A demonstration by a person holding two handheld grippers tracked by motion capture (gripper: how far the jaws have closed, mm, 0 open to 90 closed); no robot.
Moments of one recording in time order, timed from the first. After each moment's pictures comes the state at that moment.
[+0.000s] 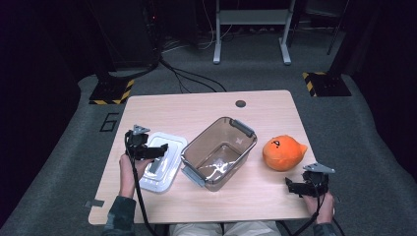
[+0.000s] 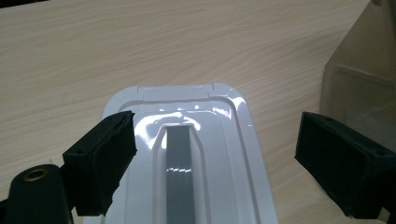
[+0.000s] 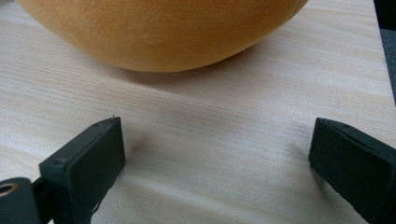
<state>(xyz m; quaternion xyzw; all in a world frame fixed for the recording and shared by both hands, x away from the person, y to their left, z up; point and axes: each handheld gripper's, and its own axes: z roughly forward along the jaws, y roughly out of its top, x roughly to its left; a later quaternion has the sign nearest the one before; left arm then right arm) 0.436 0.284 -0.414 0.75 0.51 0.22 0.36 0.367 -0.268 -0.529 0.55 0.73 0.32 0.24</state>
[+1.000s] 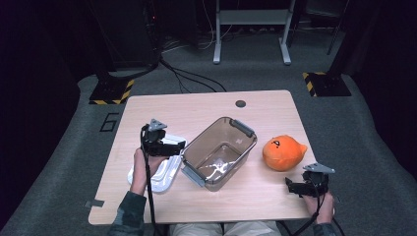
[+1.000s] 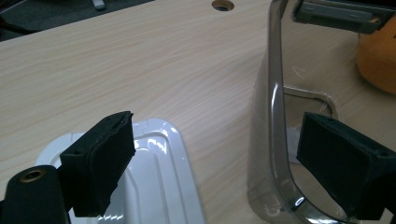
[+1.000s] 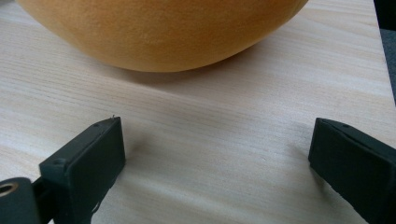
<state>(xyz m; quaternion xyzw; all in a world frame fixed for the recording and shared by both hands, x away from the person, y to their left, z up) 0.435 0.233 -0.393 0.78 0.44 0.19 0.39 0.367 -0.268 -0.529 0.56 0.73 0.32 0.24</state>
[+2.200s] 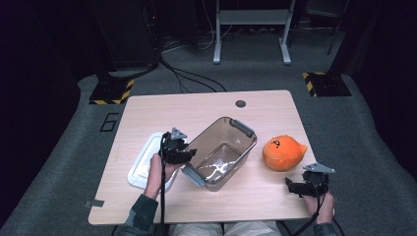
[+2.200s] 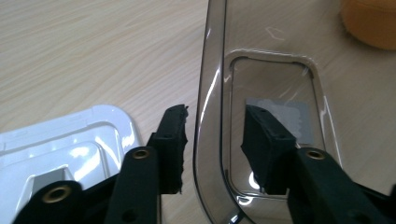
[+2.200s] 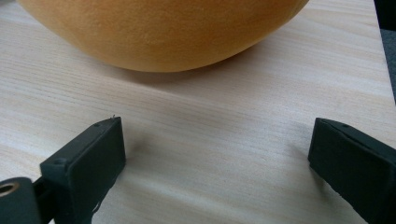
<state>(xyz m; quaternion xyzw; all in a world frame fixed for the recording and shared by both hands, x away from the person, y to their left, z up) 0.431 0.190 -0.423 0.82 0.41 0.17 0.35 0.367 -0.268 -0.529 0.55 0.73 0.32 0.24</state>
